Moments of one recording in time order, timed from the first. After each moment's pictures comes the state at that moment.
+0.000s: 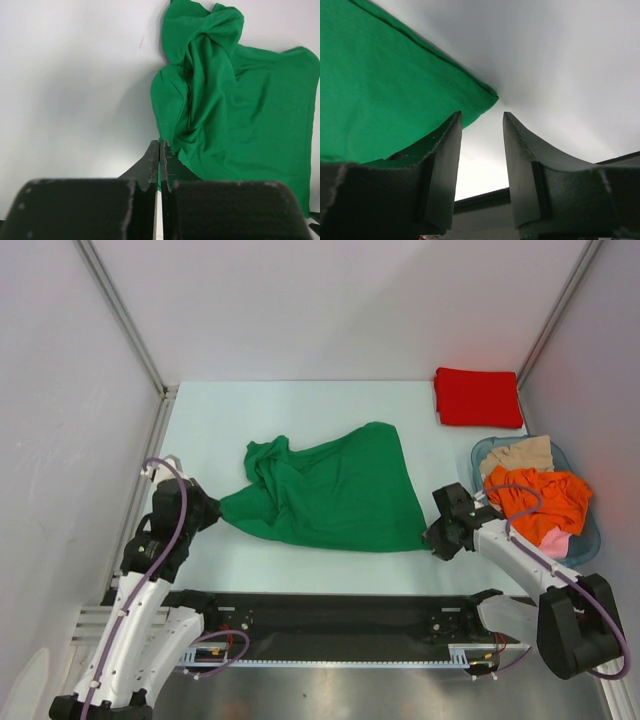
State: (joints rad) left arm -0.19 0.63 0.74 -0.71 -0.20 -0.63; right arm 0.34 1.11 0.57 -0.69 0.15 1.18
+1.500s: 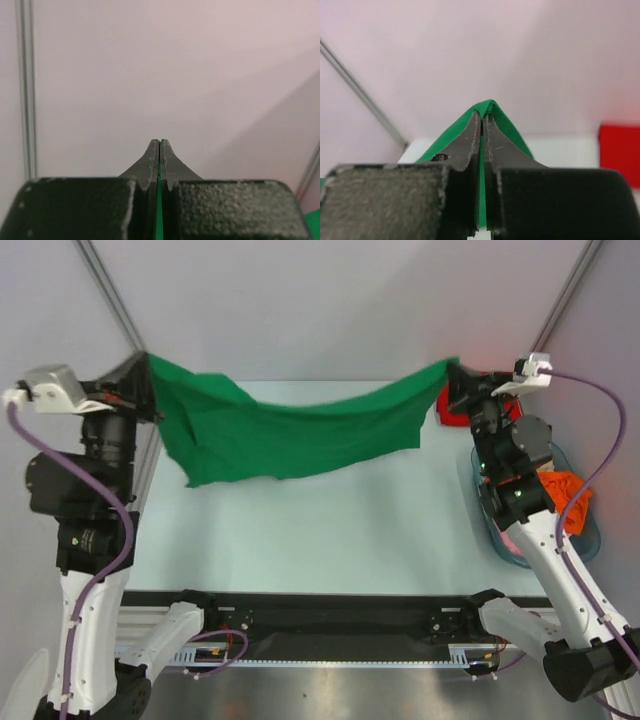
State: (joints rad) left arm -0.20 0.82 1.41 -0.12 -0.11 -0.17; right arm 0.34 0.99 1.09 0.23 0.17 0.33
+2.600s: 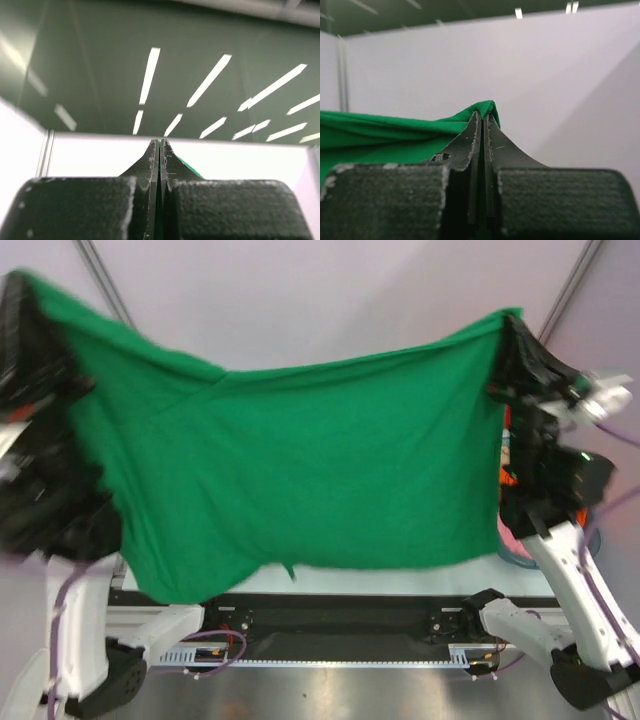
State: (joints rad) left arm -0.27 0.92 1.69 0.47 0.00 0.05; right arm 0.41 0.90 1.25 0.65 0.08 -0.11
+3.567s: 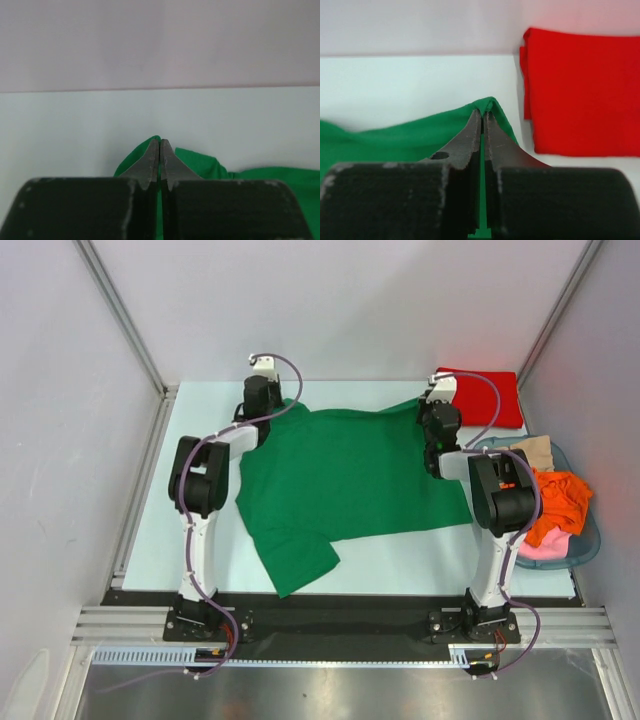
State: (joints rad) left arm -0.23 2.27 1.59 0.49 -0.12 -0.09; right arm 0.18 2.00 1.10 0.90 0.23 -0.02
